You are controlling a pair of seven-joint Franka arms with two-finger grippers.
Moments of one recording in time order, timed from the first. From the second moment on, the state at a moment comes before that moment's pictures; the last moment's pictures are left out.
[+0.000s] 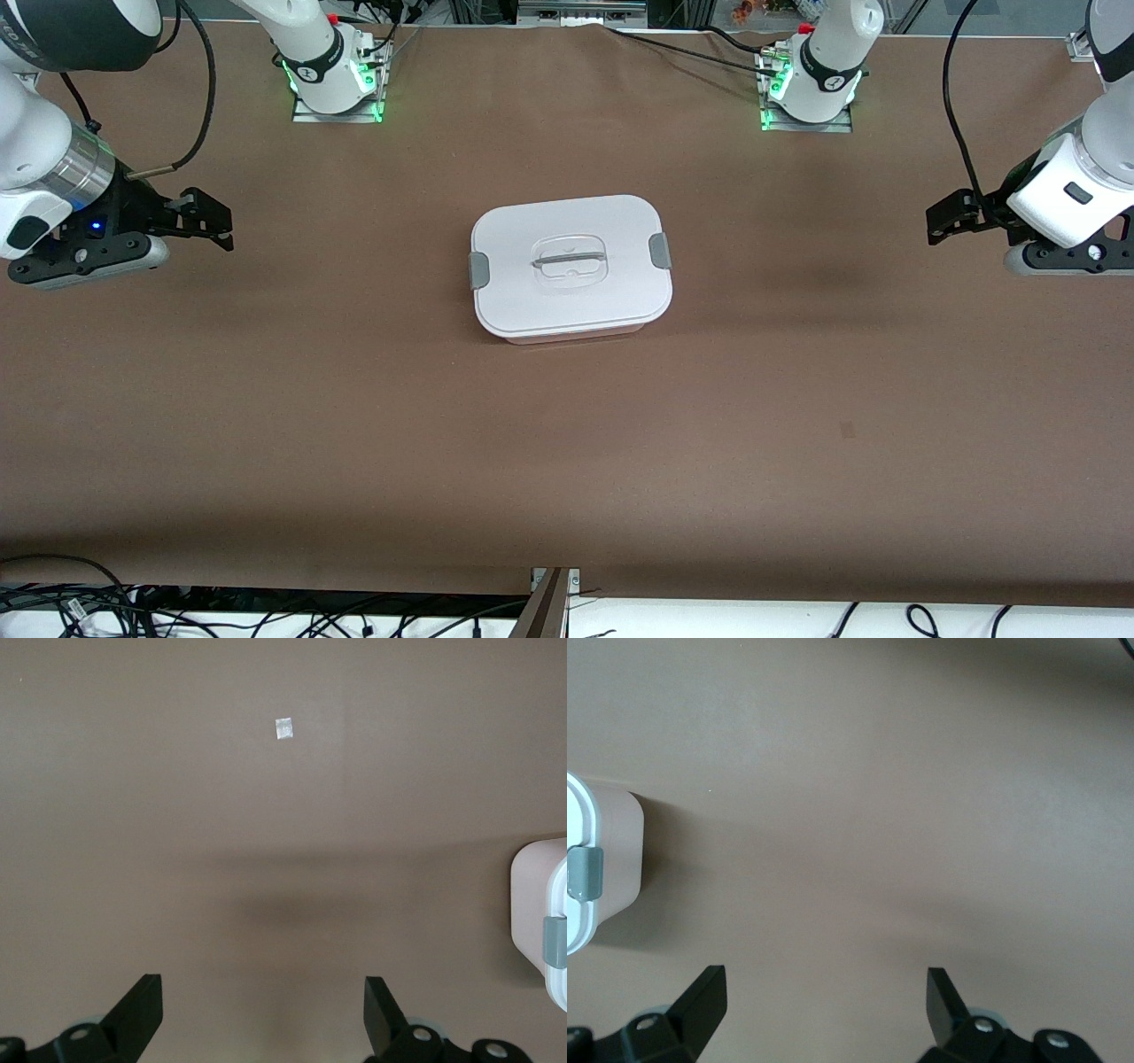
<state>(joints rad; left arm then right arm) -0.04 0.09 -0.04 -1.53 0.05 1.51 -0.09 0.23 0.10 -0.11 -1.58 0.01 1.67 -0.14</state>
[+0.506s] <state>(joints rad) -0.02 0.09 0.01 -1.55 -0.05 1.51 -0.10 0.23 0.10 -0.11 -1.57 0.01 1.67 -0.14</state>
